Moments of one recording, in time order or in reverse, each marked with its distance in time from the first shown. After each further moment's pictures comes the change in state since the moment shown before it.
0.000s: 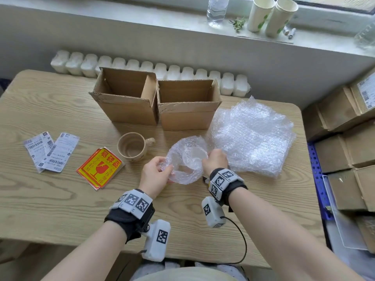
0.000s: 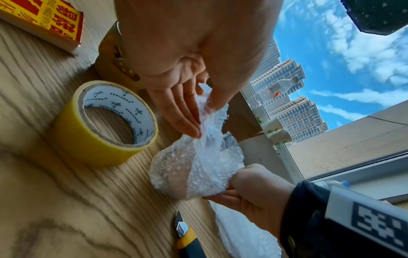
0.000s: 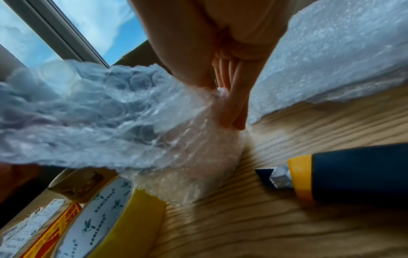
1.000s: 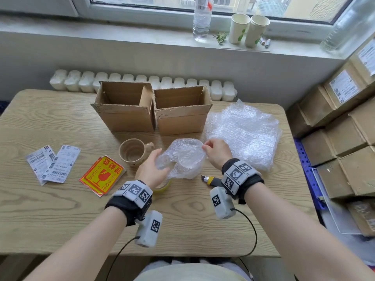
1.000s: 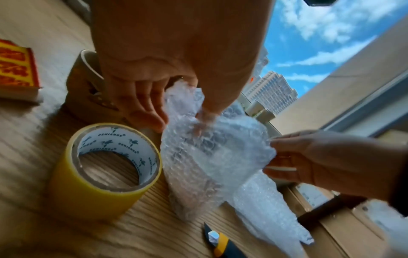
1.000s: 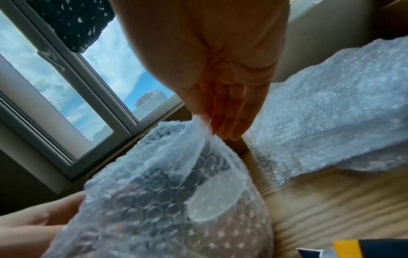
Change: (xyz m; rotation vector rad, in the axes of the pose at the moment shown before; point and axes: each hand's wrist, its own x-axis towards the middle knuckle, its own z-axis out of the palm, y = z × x) left_hand 0.007 0.010 -0.026 0.546 -0.081 0.111; right_hand -0.030 -0.008 -0.051 0.213 0.024 -0.226
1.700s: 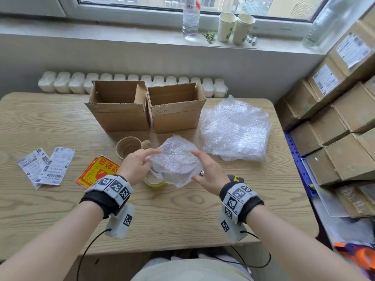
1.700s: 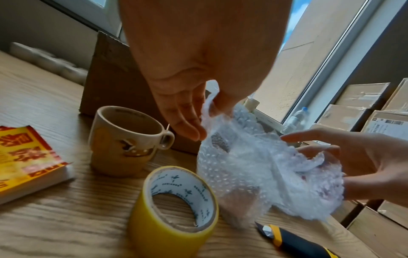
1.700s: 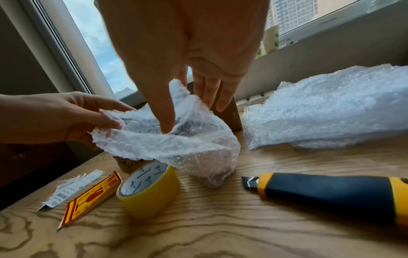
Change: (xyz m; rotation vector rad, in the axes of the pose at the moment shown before) left_hand 0.001 -0.021 -0.040 0.127 -0.048 0.392; right_hand -0.068 0.032 0.035 -0.053 -0.091 -0.315
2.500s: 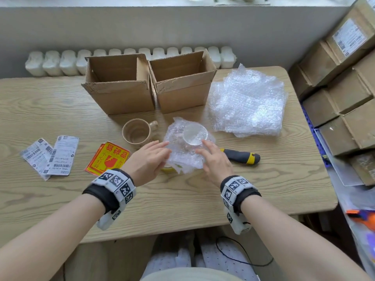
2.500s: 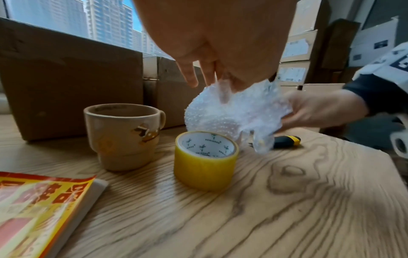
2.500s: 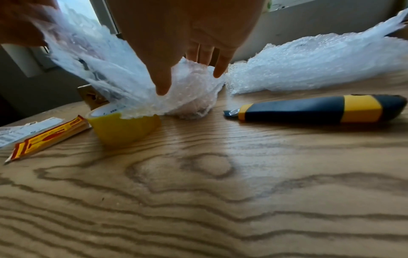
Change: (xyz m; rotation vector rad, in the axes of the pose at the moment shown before) left_hand -0.011 -0.047 0.005 0.435 -0.135 0.724; right_hand -0.003 0.016 0.068 -0.303 0.091 0.014
